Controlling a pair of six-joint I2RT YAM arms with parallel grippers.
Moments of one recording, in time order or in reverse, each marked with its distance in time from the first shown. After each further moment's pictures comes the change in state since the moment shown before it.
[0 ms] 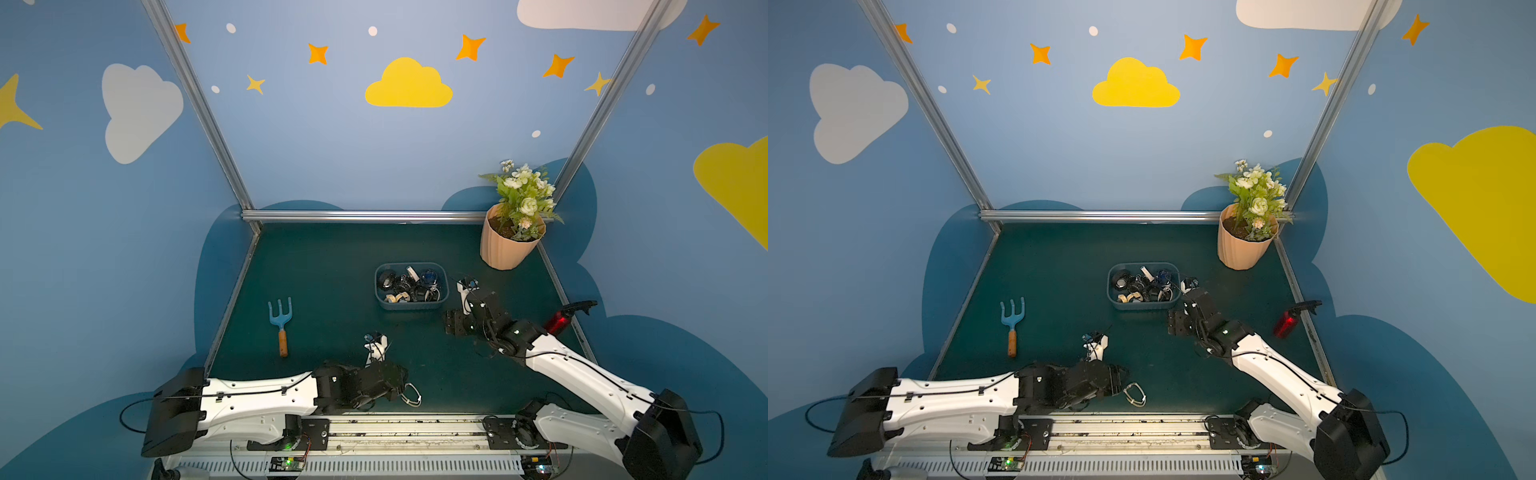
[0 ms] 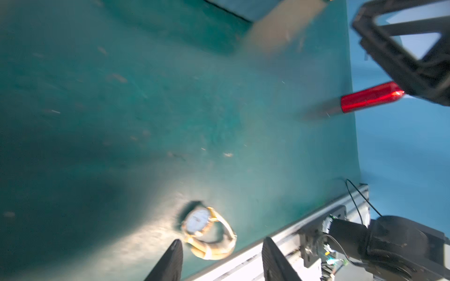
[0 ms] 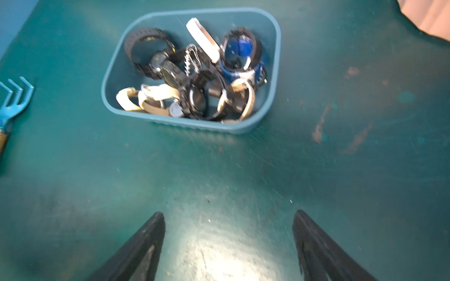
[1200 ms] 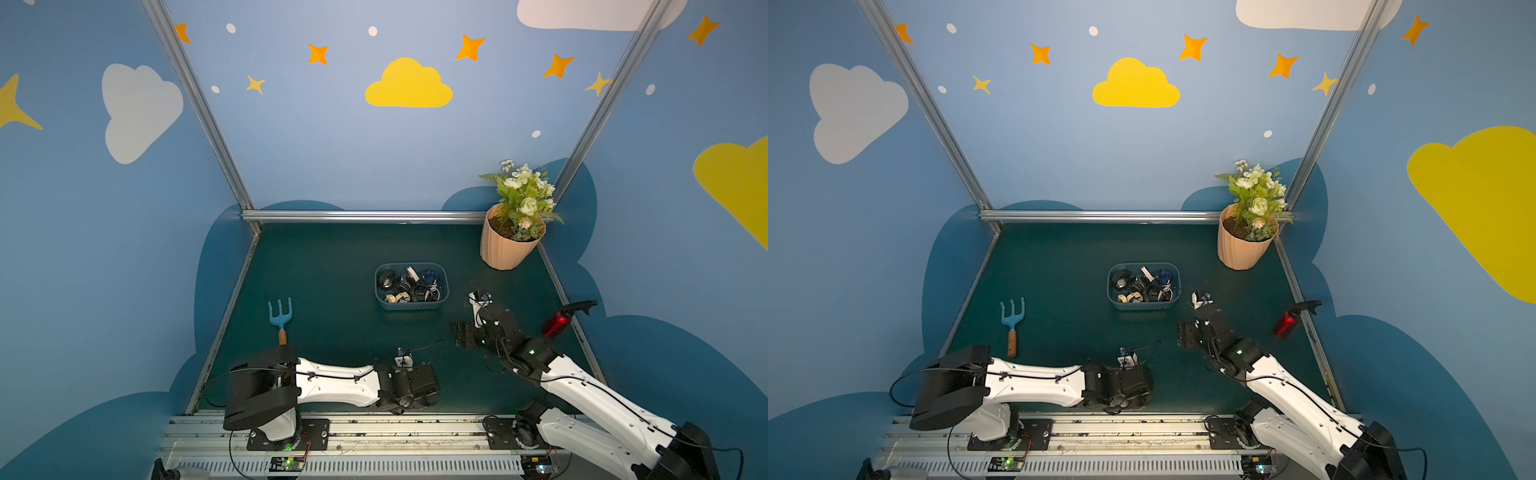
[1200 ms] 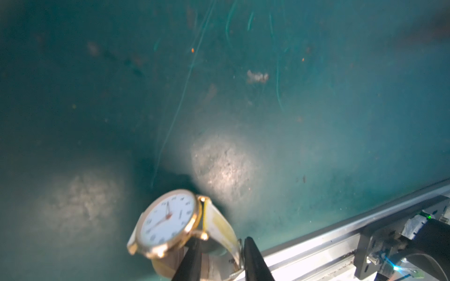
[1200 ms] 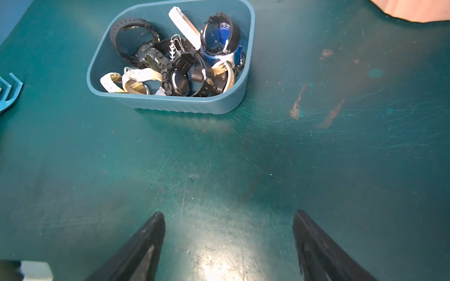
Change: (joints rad) left arm 0.000 0.472 0.222 -0.054 0.223 -0.074; right arm -0.009 -0.182 -0.131 -0.016 0.040 0.009
